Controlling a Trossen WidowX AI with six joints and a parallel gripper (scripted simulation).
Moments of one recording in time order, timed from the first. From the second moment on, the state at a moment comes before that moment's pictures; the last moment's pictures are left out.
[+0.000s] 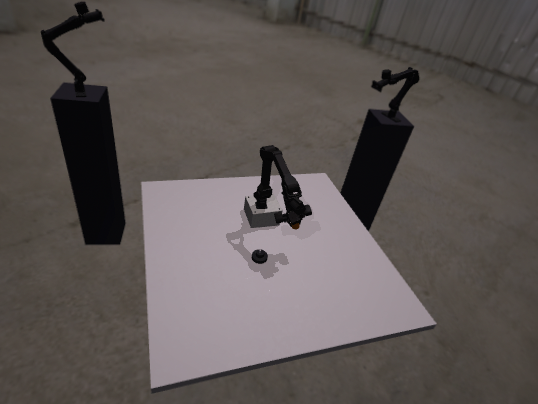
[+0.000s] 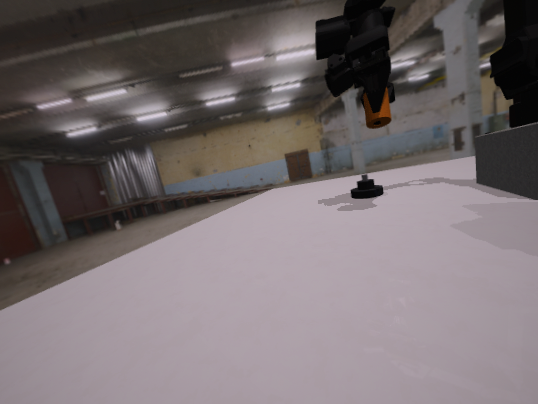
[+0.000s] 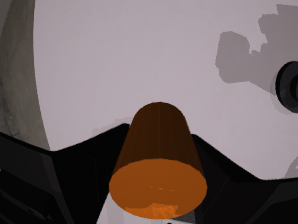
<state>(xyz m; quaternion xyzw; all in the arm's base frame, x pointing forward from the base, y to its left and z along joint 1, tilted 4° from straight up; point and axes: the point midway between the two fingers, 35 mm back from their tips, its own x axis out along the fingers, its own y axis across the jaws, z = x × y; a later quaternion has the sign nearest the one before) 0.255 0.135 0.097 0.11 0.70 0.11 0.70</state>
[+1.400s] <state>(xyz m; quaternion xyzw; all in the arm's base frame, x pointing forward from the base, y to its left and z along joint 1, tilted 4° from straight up) 0.272 0.151 -0.049 -0.01 0.71 -0.01 0.71</state>
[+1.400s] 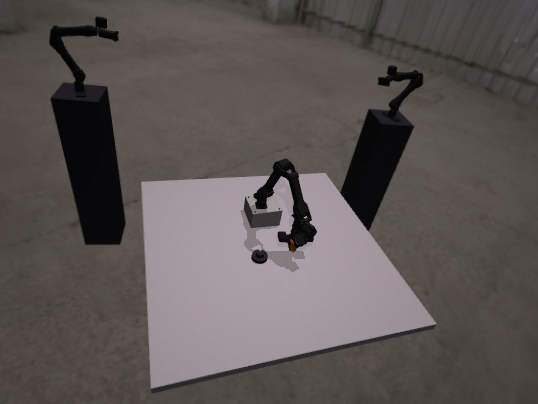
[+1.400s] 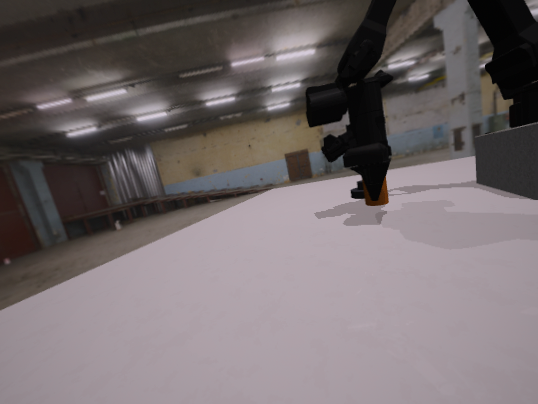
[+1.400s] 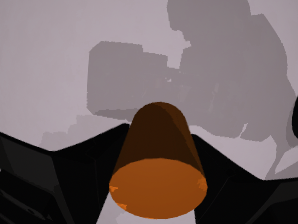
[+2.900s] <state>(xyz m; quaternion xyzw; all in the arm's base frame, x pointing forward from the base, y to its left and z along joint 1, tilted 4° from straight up) 0.274 0.157 -0.002 -0.01 0.71 -0.01 0.71</state>
